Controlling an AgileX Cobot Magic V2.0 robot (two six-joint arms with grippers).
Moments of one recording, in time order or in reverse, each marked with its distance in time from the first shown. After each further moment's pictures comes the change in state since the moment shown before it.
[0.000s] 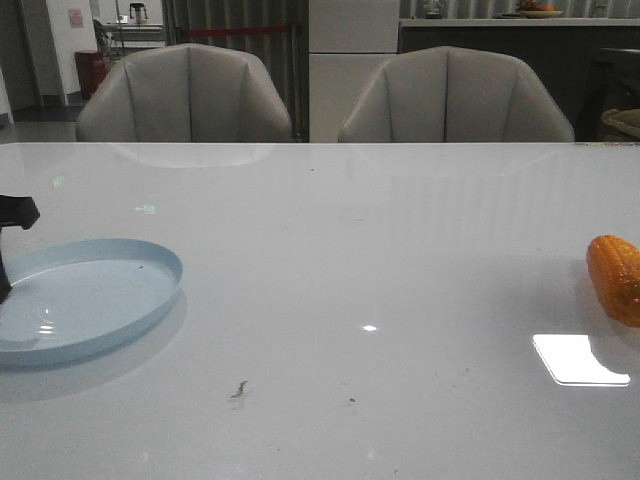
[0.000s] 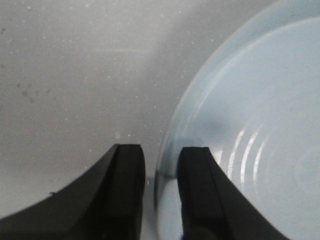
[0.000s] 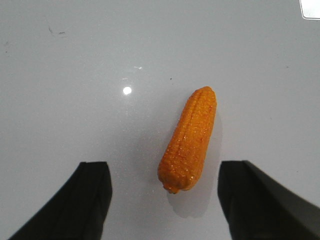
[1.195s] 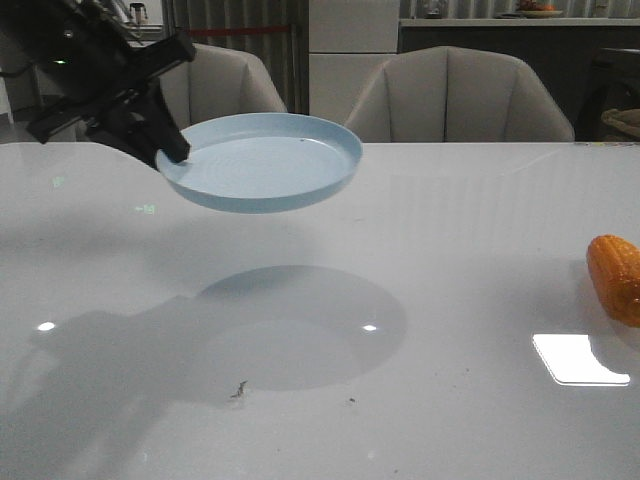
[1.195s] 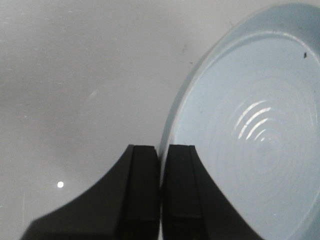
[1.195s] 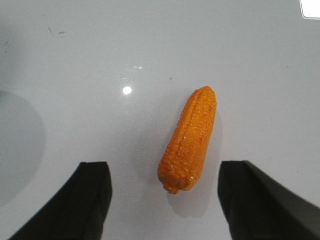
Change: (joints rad) left arm -0.209 0.023 -0.358 -0.397 0.132 0.006; right arm 0.000 0.000 0.000 0.000 -0.002 0.000
